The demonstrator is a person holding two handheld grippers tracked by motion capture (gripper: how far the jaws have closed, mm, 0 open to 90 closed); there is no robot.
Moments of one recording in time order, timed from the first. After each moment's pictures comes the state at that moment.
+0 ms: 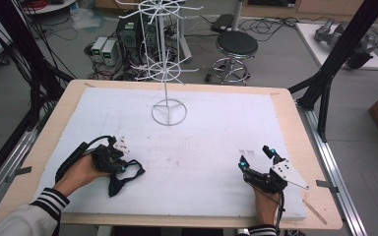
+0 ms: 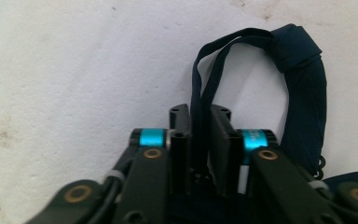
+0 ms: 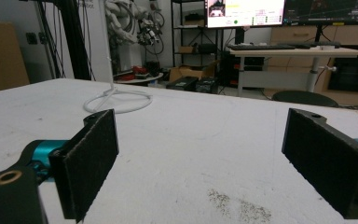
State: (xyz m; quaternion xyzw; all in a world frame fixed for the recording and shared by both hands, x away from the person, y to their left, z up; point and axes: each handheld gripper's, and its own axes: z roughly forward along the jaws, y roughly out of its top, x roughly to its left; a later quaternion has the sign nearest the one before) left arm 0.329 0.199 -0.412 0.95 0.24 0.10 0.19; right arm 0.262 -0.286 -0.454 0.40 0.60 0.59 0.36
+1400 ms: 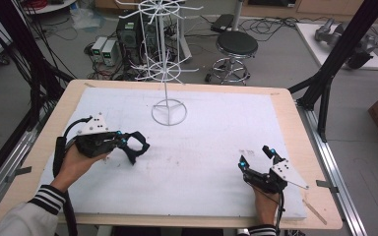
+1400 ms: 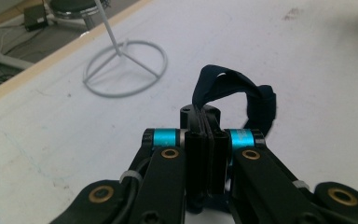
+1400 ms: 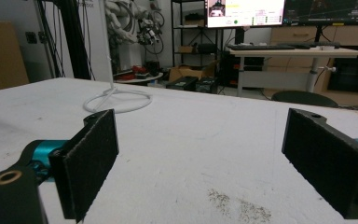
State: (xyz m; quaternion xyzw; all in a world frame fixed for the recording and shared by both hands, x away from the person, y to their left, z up) left arm 0.325 0.221 -0.352 0.83 0.24 0.19 0.47; right arm 0.262 -0.286 -0.454 0.40 0.60 0.59 0.36
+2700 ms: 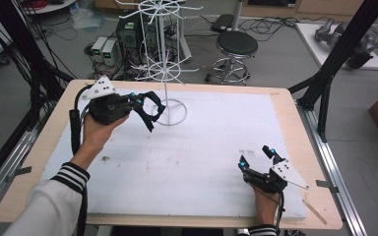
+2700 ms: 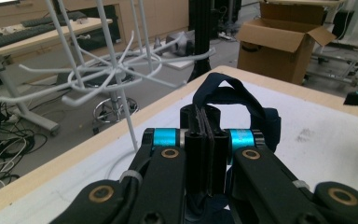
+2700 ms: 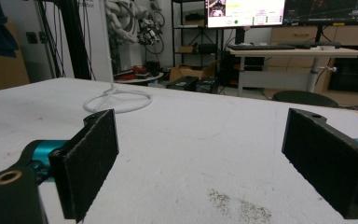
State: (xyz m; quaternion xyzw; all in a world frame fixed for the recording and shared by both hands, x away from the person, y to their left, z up) left arm 0.368 0.178 -0.286 0.74 0.26 0.23 0.57; right arm 0.262 -0.286 -0.454 0.40 0.60 0.59 0.36
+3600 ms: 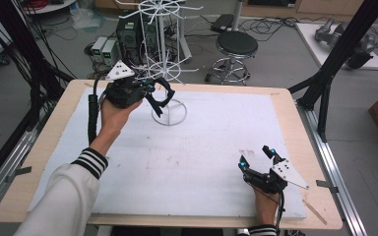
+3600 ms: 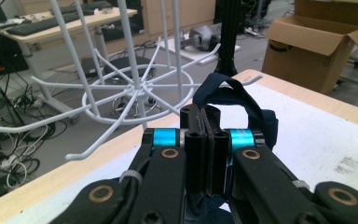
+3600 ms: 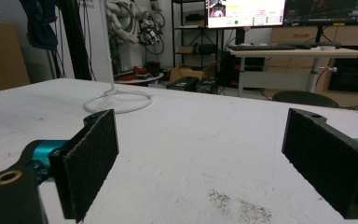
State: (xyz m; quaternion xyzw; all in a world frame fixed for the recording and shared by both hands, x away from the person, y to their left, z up) left arm 0.408 0.147 -0.278 0.73 0.32 0.25 0.54; right arm 0.262 -0.286 -0.454 0.40 0.60 0.59 0.36
